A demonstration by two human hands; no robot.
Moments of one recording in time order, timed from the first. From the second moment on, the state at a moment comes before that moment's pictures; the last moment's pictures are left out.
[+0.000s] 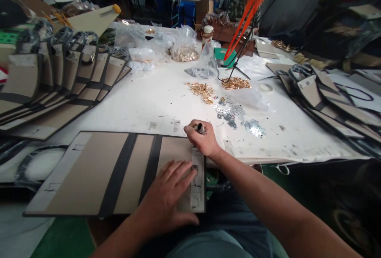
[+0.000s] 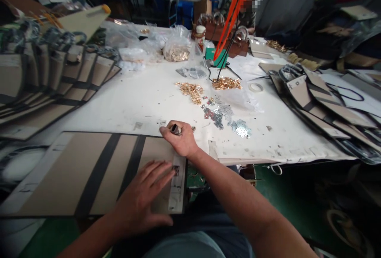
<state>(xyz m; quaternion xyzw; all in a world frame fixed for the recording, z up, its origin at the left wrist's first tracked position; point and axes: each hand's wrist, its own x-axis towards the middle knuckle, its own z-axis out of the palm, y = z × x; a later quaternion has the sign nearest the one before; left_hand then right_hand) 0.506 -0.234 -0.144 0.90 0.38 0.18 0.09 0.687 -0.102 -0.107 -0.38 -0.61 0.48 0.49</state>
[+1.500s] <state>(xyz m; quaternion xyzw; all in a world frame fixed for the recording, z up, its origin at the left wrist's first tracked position) 0.512 -0.237 -0.155 0.90 0.41 0.10 0.09 0.714 -0.143 -0.122 -0.33 -0.28 0.62 0.66</state>
